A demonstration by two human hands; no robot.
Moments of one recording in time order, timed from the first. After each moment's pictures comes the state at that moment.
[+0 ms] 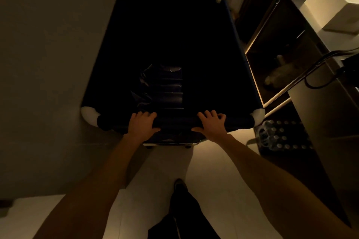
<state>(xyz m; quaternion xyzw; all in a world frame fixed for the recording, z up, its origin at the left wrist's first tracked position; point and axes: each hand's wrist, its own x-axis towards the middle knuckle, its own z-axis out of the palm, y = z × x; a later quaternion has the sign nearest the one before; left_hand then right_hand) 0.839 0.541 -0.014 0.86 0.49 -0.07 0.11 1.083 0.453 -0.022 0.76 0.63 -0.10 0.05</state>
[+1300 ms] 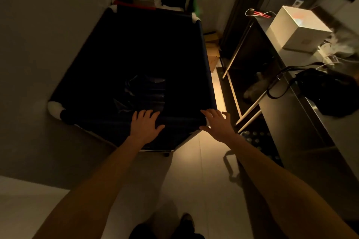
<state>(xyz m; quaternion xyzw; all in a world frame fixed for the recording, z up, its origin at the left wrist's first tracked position) 0.975 0.445 0.023 0.85 0.51 0.02 0.08 1.238 0.359 0.059 0.73 0.67 -0.10 0.00</state>
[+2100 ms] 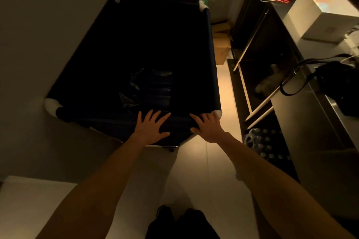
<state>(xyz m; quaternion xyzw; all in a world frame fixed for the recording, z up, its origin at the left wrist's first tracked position) 0.996 0.454 -0.006 0.87 0.47 -0.12 0.13 1.237 0.388 -0.001 0.68 0.72 -0.12 0.07</state>
